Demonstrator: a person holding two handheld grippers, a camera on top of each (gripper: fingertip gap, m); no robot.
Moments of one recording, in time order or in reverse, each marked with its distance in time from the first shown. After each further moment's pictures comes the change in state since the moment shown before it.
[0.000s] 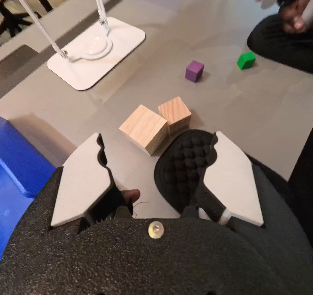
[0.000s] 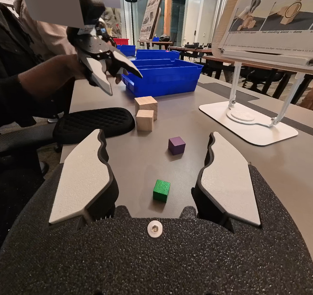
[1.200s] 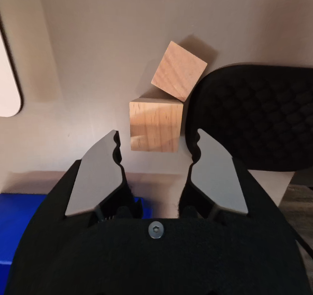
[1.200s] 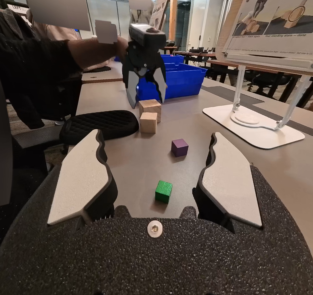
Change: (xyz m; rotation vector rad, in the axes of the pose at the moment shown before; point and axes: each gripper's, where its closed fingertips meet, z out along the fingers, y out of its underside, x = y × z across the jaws) left arm -0.020 0.033 0.047 -0.659 0.401 0.499; right arm -0.003 -0.003 -0.003 0.025 -0.032 0.008
